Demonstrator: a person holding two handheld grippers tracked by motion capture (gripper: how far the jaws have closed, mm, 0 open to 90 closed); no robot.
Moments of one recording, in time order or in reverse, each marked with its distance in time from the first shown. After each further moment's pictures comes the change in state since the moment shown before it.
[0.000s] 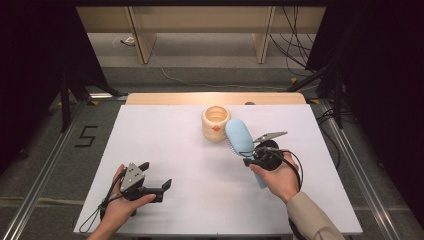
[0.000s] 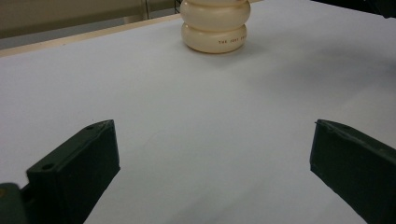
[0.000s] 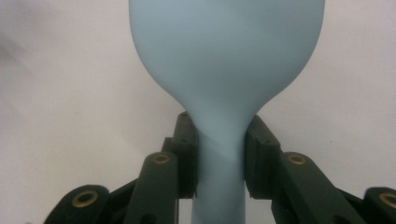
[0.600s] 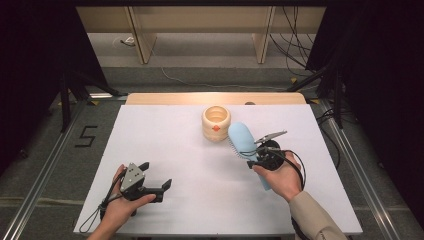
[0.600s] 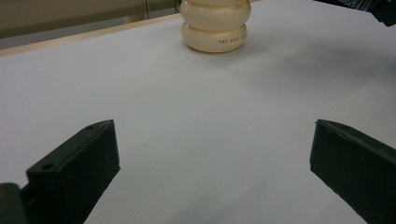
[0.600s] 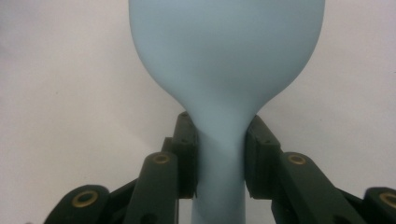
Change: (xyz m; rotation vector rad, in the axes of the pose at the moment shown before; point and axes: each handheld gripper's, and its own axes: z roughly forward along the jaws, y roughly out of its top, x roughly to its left) left arm 0.000 0.000 0.000 0.003 -0.001 0.002; right arm -0.008 -0.003 0.002 0.081 -0.018 -0.002
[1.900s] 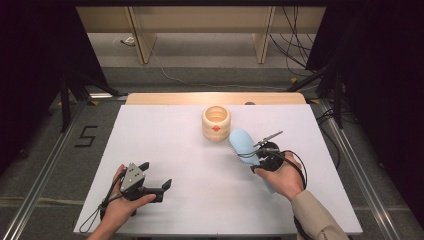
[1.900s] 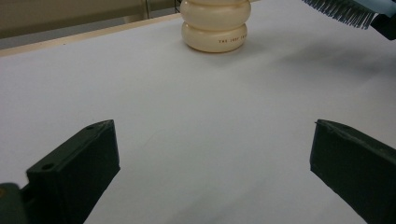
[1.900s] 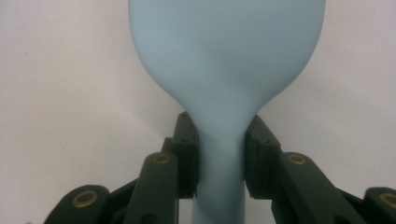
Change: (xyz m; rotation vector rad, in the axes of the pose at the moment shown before) left arm 0.000 0.000 0.000 0.001 0.001 0.002; right arm -0.005 -0.003 0.008 0.137 -0.018 -0.020
